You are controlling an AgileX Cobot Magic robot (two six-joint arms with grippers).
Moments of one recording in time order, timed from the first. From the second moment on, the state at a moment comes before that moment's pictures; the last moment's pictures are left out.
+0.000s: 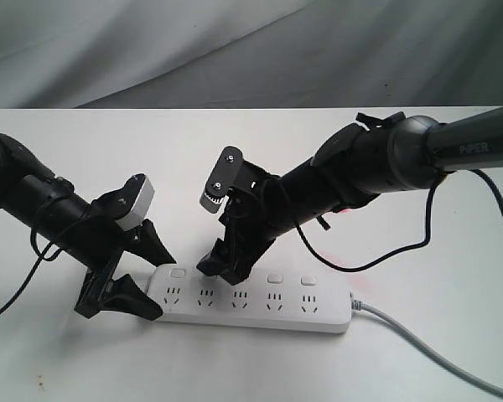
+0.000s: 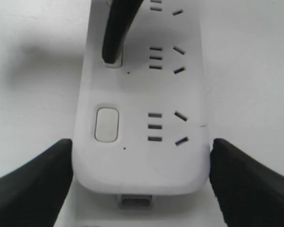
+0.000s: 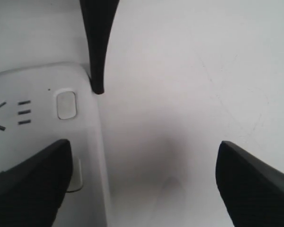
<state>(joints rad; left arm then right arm) 0.00 2.08 -1.08 -0.92 1.01 2.09 0.55 2.11 -1.26 1.14 0.53 -1.69</state>
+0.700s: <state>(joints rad) 0.00 2.08 -1.08 -0.92 1.01 2.09 0.55 2.13 -1.28 1.06 0.52 -1.55</state>
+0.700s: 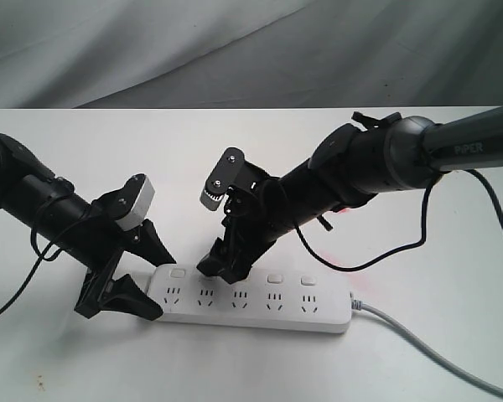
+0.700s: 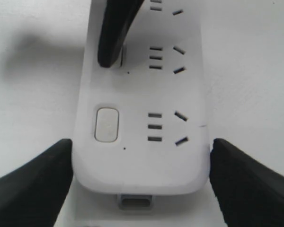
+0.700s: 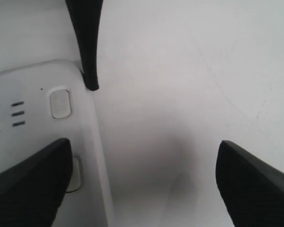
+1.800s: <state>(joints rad) 0.00 2.08 -1.08 -0.92 1.01 2.09 0.42 1.93 -1.19 1.05 0.57 -1.62</state>
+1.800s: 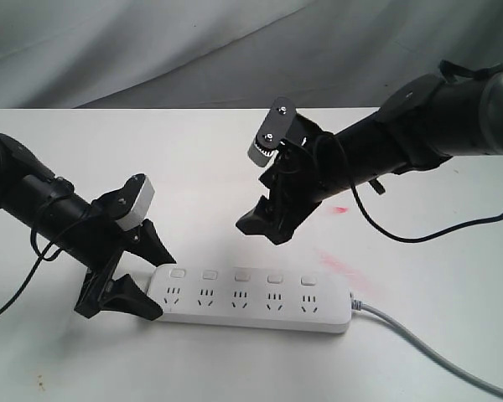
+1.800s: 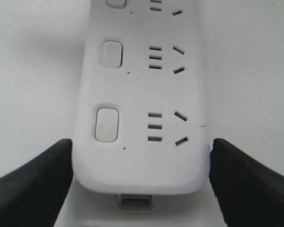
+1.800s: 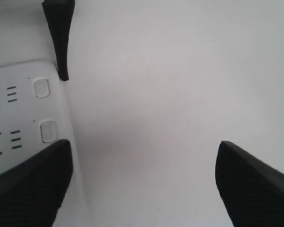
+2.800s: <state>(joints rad) 0.00 2.08 -1.08 -0.93 1.01 2.09 0.47 2.04 -1.18 1.07 0.56 -1.64</state>
